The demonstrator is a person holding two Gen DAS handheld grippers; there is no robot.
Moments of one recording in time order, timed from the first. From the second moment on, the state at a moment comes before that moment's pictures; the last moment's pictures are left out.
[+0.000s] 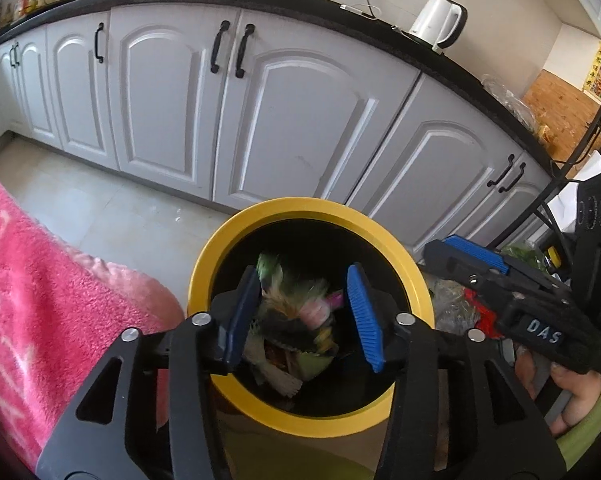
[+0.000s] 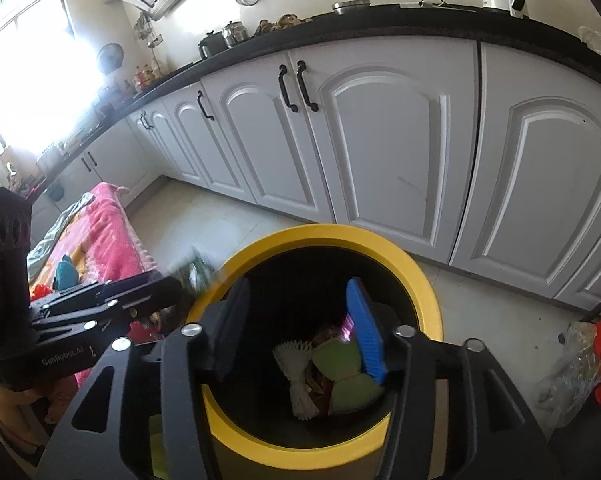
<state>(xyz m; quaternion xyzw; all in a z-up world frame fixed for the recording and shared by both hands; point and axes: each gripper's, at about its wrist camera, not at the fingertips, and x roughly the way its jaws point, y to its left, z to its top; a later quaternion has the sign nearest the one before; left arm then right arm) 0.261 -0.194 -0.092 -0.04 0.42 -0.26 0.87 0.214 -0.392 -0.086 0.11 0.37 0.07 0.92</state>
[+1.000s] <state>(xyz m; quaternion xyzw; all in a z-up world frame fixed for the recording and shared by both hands) 0.205 -0.099 -0.027 -0.05 0.35 -0.16 0.92 0.180 -0.356 -0.032 0.08 0.29 0.08 0.95</state>
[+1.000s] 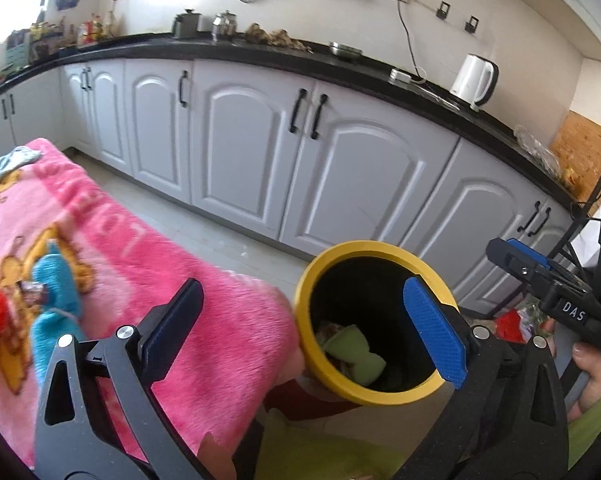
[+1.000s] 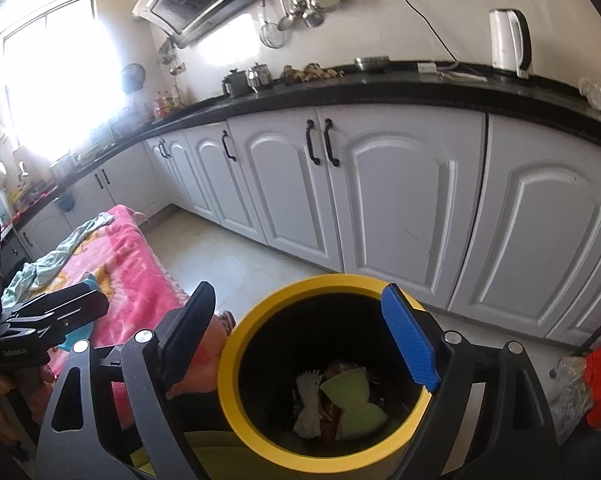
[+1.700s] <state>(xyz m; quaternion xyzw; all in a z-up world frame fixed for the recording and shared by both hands) 0.137 0.017 0.005 -0.08 0.29 -0.05 0.95 0.139 -0.268 0.010 0.01 0.23 0.16 0.96</state>
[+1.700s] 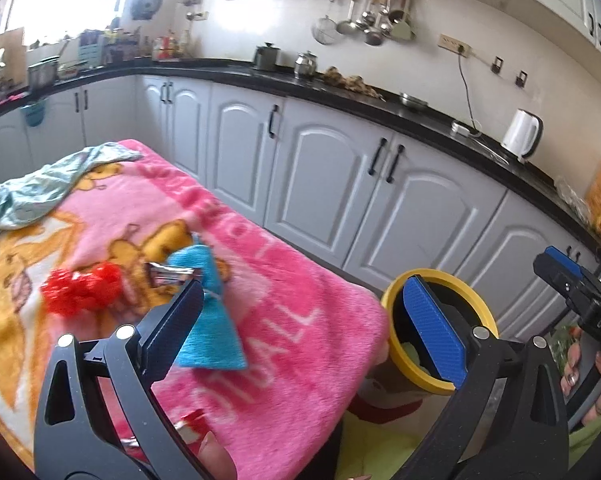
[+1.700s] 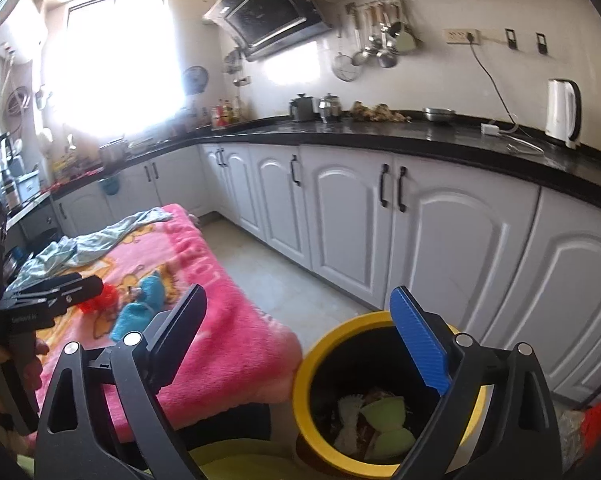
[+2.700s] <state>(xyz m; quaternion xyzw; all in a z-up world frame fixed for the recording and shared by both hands) 0.081 0.133 -0.028 -0.12 0.30 0.05 0.94 0.135 -0.130 -0.002 -0.05 0.25 0.29 0.92</state>
